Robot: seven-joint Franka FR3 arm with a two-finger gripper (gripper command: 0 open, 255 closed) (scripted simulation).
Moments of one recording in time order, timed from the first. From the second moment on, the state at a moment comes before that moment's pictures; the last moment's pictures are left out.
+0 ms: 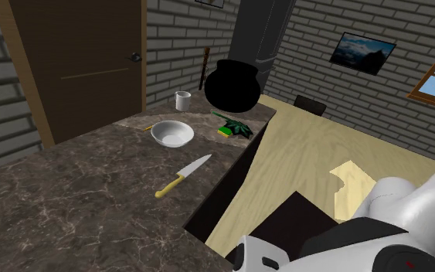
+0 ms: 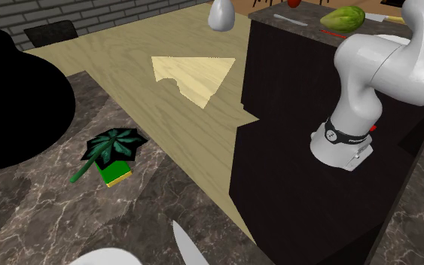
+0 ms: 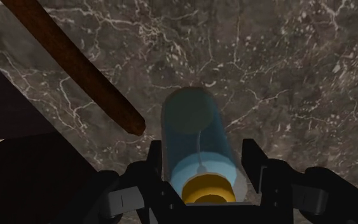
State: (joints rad) arm 0.15 -0.36 1.16 -2.38 0.14 2.32 1.34
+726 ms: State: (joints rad) arm 0.08 -0.30 1.25 -2.41 0.10 2.40 1.39
